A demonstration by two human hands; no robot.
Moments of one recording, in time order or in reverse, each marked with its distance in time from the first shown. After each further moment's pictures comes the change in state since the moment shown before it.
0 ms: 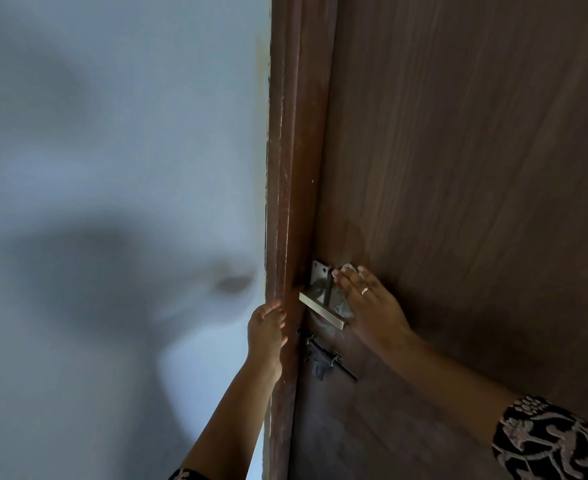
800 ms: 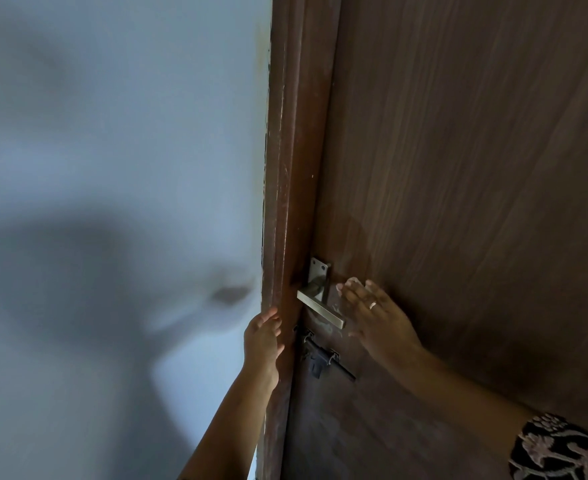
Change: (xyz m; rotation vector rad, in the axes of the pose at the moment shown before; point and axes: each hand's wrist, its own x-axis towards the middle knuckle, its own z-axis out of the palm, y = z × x) left_hand 0.013 -0.014 -0.007 -0.025 0.002 -0.082; right_hand -0.023 -0.009 0.010 0.061 -0.053 -0.011
